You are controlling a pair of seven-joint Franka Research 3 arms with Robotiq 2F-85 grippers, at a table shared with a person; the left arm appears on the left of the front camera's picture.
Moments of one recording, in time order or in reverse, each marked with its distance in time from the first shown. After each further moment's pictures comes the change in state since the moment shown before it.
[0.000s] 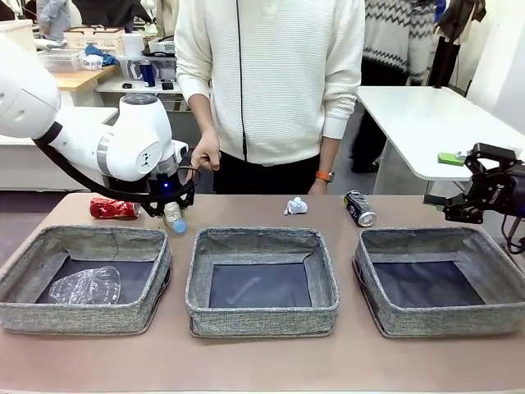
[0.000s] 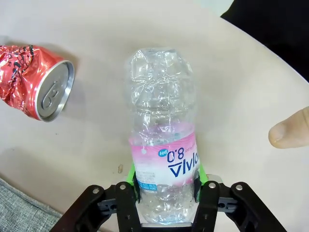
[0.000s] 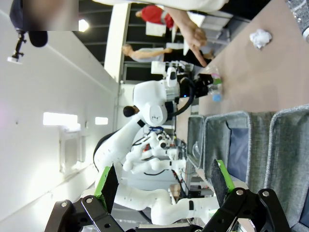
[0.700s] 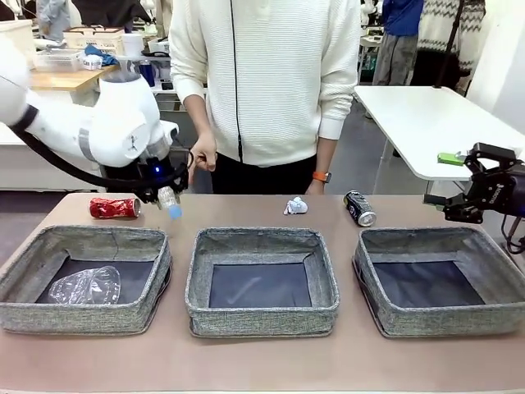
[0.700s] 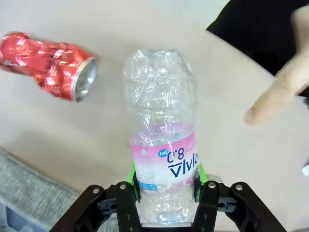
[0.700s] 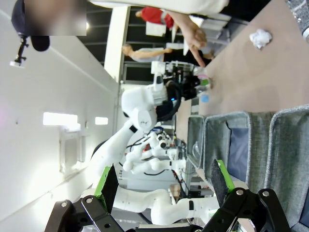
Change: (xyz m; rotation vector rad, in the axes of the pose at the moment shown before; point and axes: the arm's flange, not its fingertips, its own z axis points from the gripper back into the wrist) left arm -0.005 0.013 0.062 -0.060 -0.049 0.039; right arm 0.000 0.000 0.000 0.000 0.000 0.000
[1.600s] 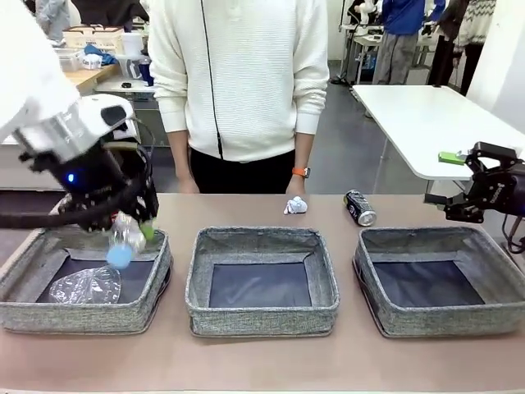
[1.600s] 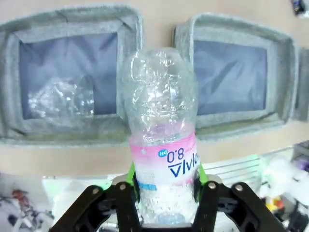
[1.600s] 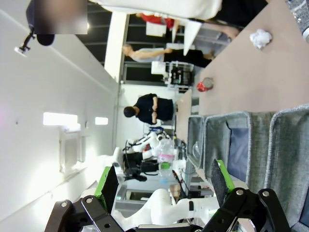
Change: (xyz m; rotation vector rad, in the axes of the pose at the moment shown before) left arm -0.239 0.095 0.204 -0.170 0.146 -0.406; right arm 0.000 0.000 0.000 0.000 -0.001 0.001
